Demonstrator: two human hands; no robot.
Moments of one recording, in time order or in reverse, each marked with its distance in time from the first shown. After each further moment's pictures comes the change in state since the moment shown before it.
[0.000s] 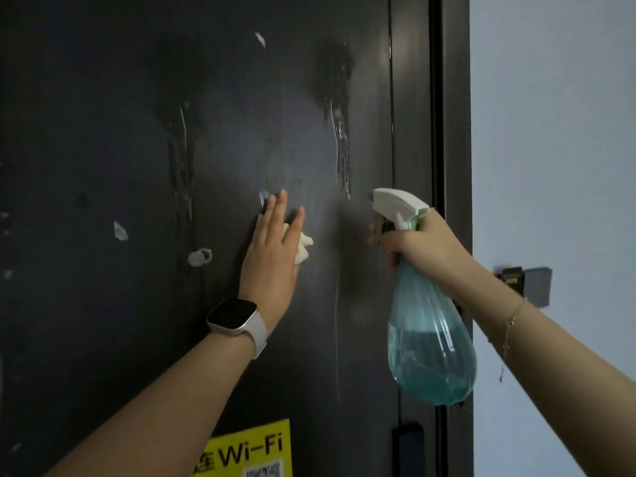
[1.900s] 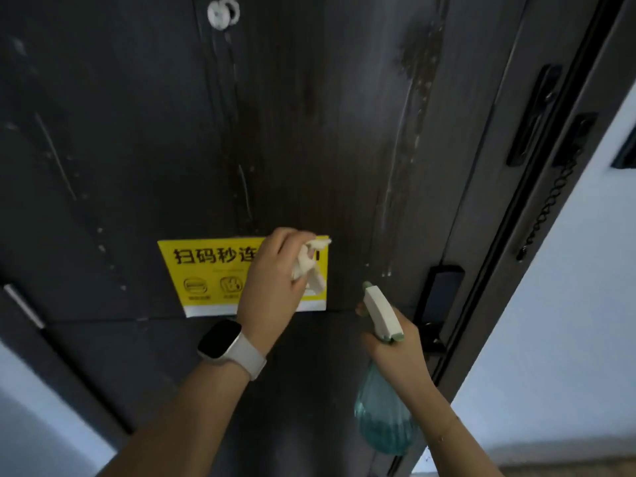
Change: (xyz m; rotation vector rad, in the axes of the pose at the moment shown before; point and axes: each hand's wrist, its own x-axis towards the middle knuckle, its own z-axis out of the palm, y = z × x) left_hand -0.258 0.032 0.004 -0.256 -0.271 -0.386; right_hand -0.247 0.223 0.134 0.116 -0.256 0.429
